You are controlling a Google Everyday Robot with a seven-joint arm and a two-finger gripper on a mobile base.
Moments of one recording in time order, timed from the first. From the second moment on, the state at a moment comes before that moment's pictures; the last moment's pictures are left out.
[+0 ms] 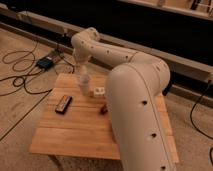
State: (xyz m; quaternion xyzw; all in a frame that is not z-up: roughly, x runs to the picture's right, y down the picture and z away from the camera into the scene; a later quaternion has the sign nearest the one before) arm -0.152 -0.146 0.878 -0.18 -0.05 0.54 0.82
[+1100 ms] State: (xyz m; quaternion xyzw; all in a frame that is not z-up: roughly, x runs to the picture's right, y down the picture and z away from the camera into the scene) arm -0.148 -0.114 0.892 -0.21 -0.03 0.53 0.82
